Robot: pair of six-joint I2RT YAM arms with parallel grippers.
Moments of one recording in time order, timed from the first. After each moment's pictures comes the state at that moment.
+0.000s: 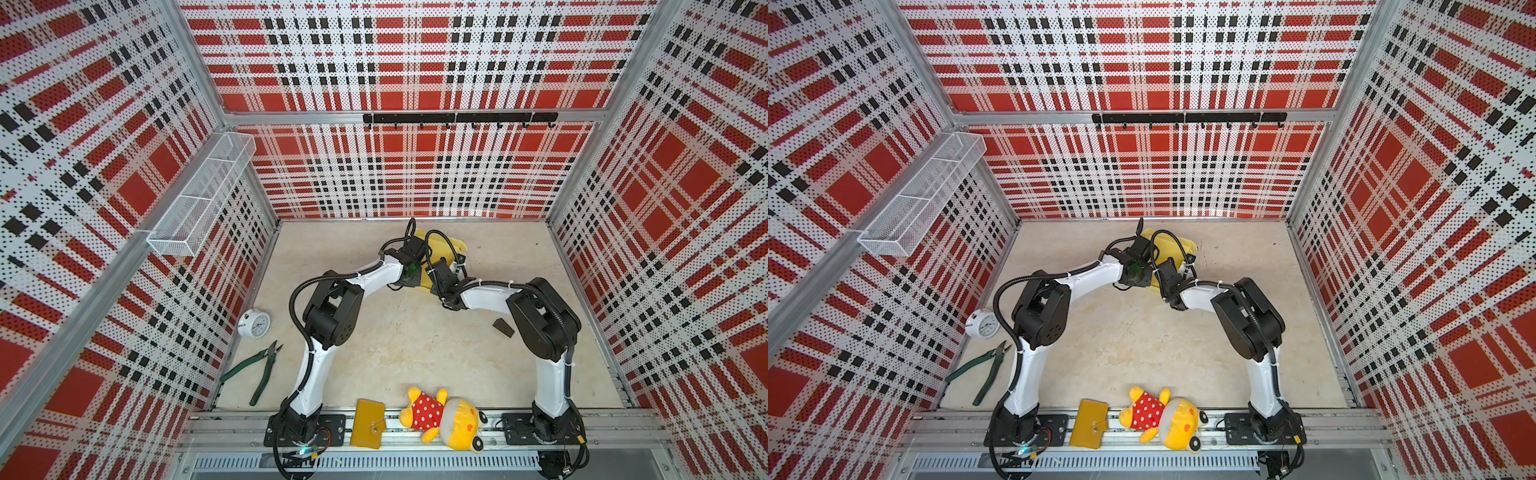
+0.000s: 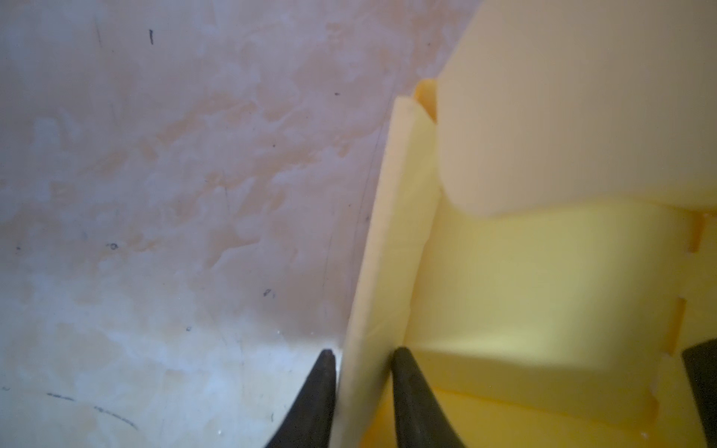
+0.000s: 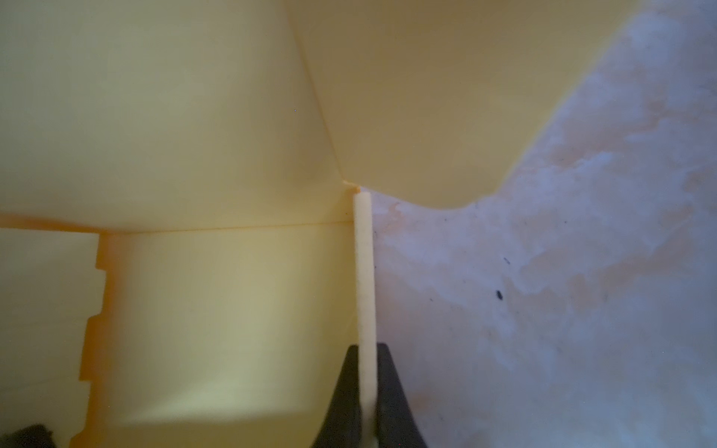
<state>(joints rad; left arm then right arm) -0.62 2.19 1.71 -0.64 -0.22 -0.43 0.63 2.00 1.20 -0.16 0.51 0.88</state>
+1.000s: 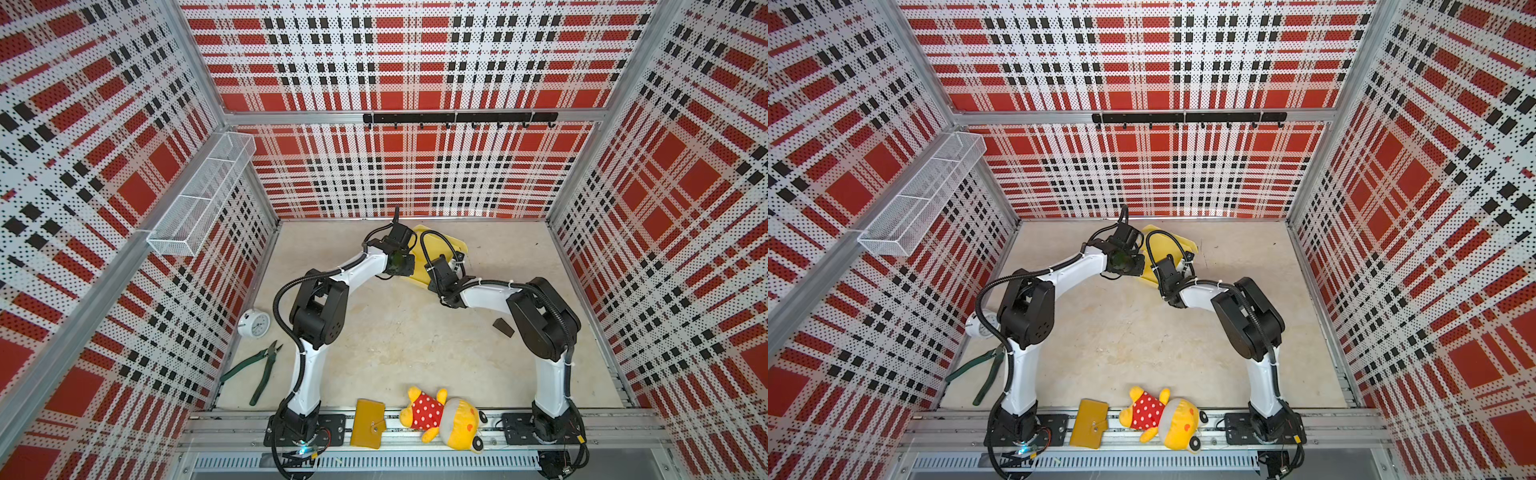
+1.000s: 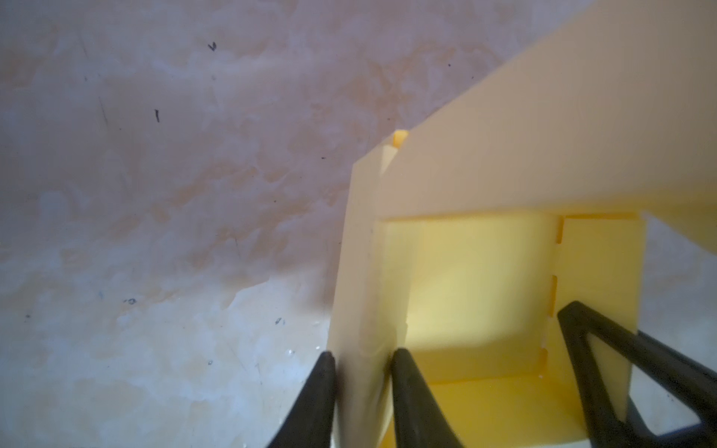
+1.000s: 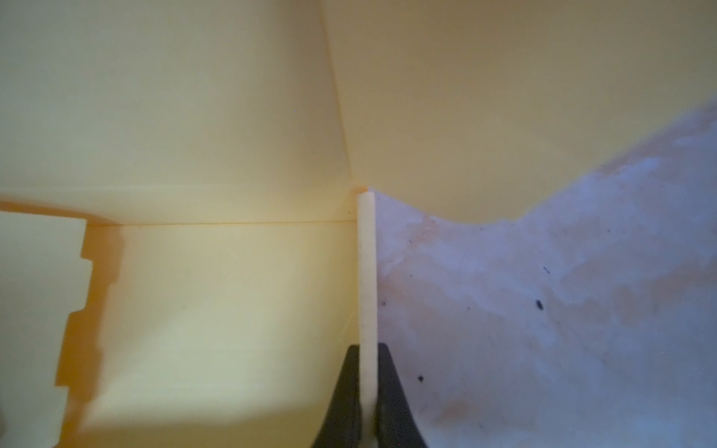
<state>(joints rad) -0.52 2.13 1.71 -0.60 0.02 -0.34 0.63 2.00 1.22 -0.13 0.48 0.89</state>
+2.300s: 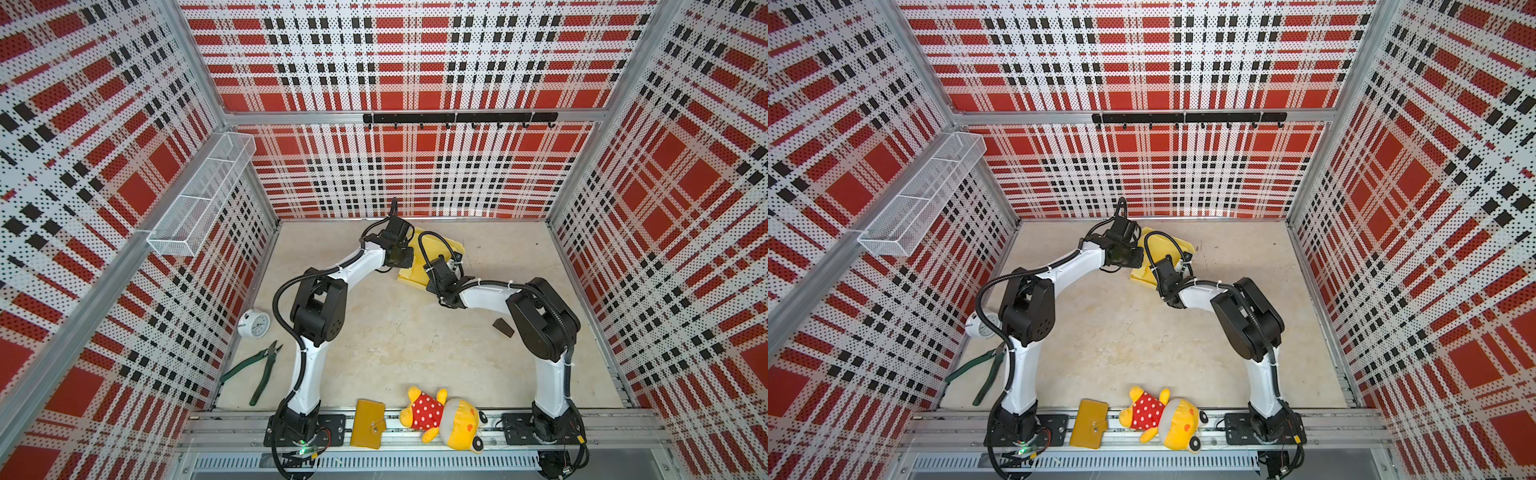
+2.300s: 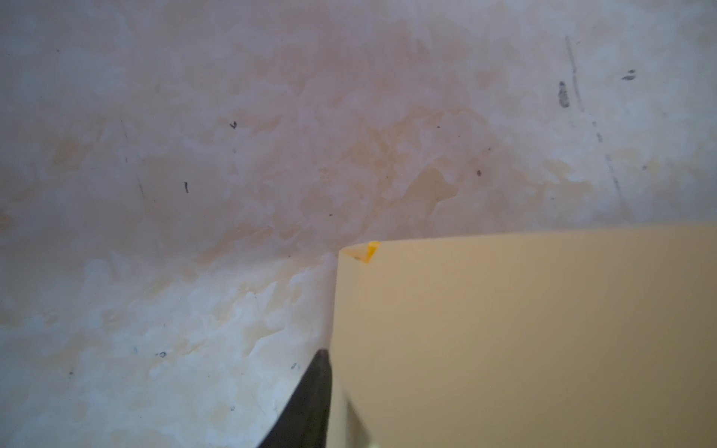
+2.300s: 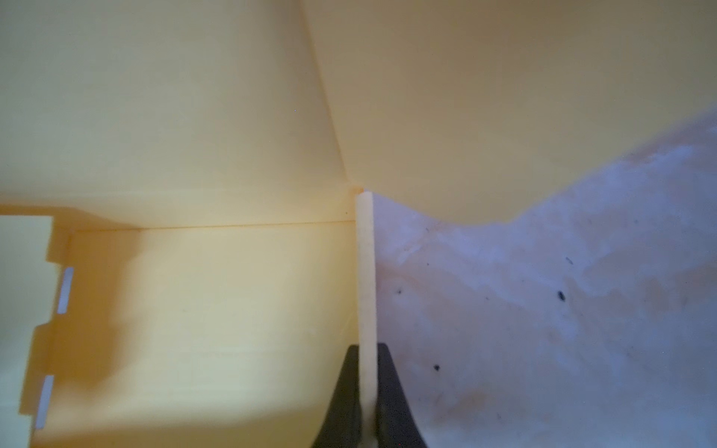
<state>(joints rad) -0.49 2.17 1.78 -0.58 -0.02 -0.29 0.64 2.00 1.22 -0.13 0.46 0.89</state>
